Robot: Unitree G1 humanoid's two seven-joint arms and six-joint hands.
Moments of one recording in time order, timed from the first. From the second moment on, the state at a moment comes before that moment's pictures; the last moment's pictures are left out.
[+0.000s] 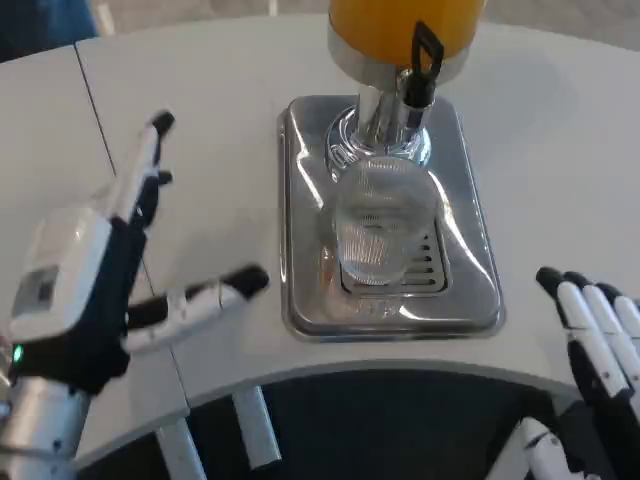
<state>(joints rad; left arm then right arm) -0.08 0.48 0.01 -0.06 0.53 -0.31 0.27 0.67 -0.11 -0.03 -0.87 -0.98 -0.19 0.02</state>
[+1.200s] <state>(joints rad) 0.40 0.54 0.05 -0.39 0.88 -0.51 0.28 0.28 -0.05 -0.02 -0.86 -0.83 0.06 0.18</state>
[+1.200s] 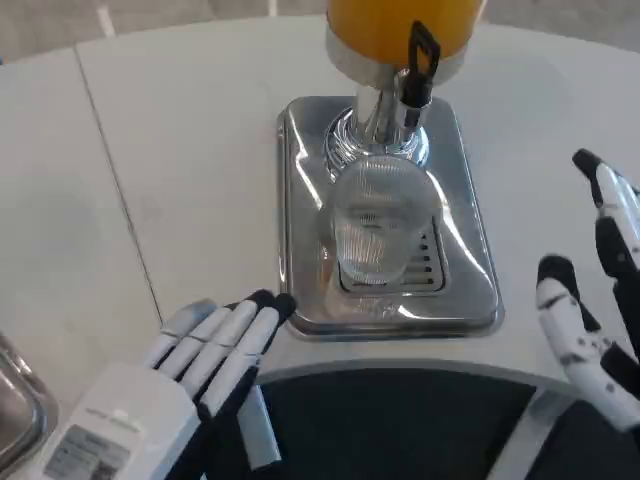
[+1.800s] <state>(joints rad) 0.39 0.53 0.03 -0.39 0.88 -0.51 0.25 0.05 -0.08 -0.02 -0.74 -0.70 0.12 0.19</state>
